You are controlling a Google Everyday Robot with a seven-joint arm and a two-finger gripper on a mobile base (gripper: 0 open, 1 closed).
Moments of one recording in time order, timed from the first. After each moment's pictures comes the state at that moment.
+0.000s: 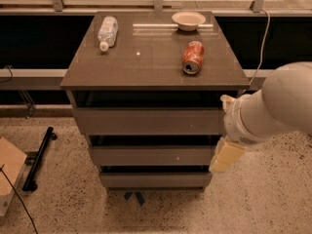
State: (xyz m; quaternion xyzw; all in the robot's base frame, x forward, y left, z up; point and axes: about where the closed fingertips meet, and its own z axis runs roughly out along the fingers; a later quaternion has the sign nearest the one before) arm 0.467 -0.168 0.814 -0.59 0.76 -0.06 0.25
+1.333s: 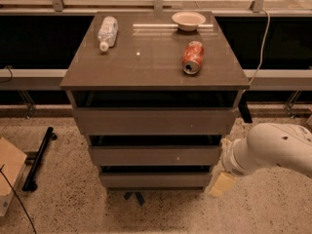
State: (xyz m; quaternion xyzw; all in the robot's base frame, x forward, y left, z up) arm 0.480 -0.208 0.623 -0.54 0.82 0.02 0.20
